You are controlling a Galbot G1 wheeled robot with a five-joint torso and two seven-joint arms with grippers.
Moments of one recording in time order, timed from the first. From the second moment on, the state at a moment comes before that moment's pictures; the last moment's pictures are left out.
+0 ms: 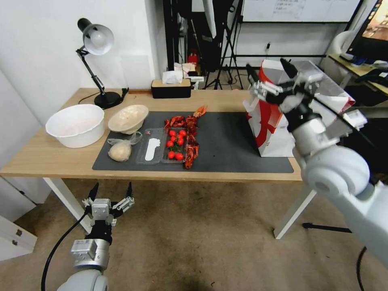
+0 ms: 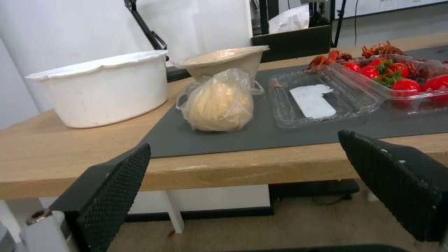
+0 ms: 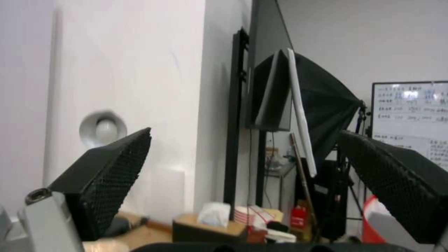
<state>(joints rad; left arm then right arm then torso) 1.71 -1.58 -0.71 -2.12 -0.02 -0.08 0.09 -0.95 0.69 0.24 2.24 0.74 0.08 0.27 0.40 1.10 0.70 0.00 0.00</state>
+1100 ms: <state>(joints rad) 1.72 -1.54 -0.71 -2.12 -0.02 -0.09 0.09 -1.68 1.06 0.22 2.17 0.12 0.25 0.51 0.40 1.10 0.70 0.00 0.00</state>
